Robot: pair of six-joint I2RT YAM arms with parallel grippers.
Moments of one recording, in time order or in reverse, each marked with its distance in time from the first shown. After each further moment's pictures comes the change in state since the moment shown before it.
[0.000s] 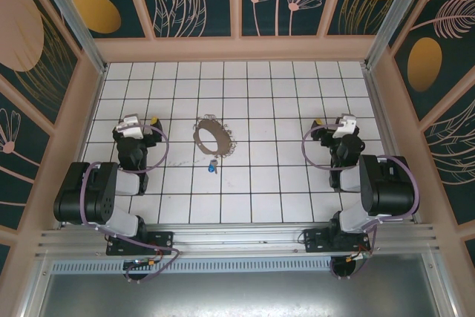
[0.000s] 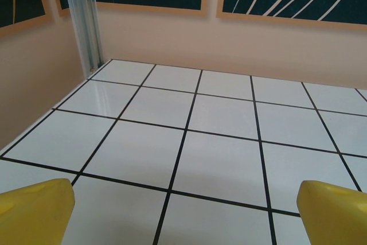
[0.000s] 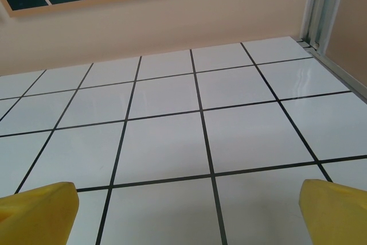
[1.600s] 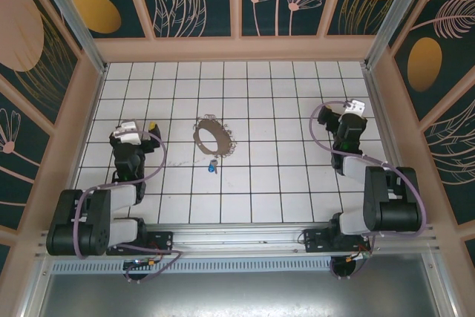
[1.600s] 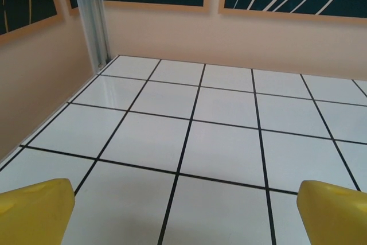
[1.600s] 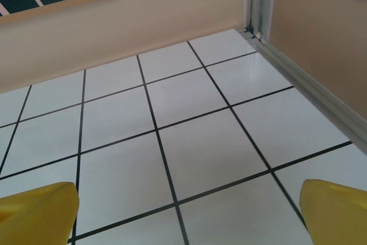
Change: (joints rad) left arm -0.001 -0.213 -0.077 -0.143 -0.014 0.010; right arm 0.024 -0.129 0.233 -0.466 0.218 0.078
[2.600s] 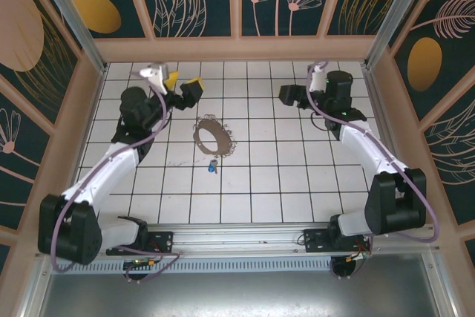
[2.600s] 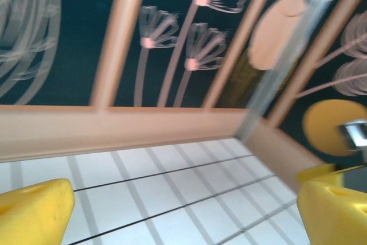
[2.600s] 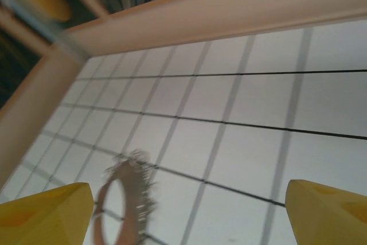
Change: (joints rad) left arm -0.254 -0.092 0.644 -0.580 0.468 -0.276; right arm 0.162 -0.013 0.523 -0.692 -0.642 0.155
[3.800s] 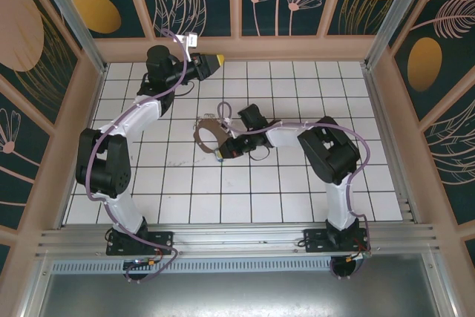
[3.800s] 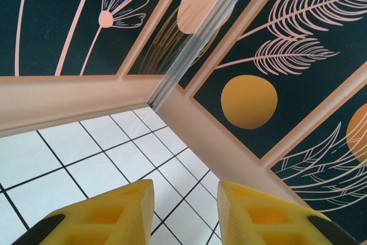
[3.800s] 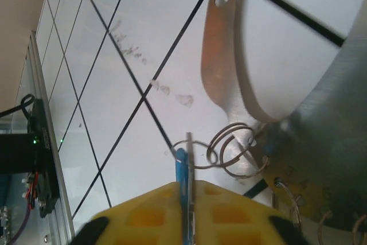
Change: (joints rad) left arm -0.001 0.573 0.561 -0.002 0.485 -0.272; right arm 0.552 0.625 0.181 -0.083 -0.315 -0.065
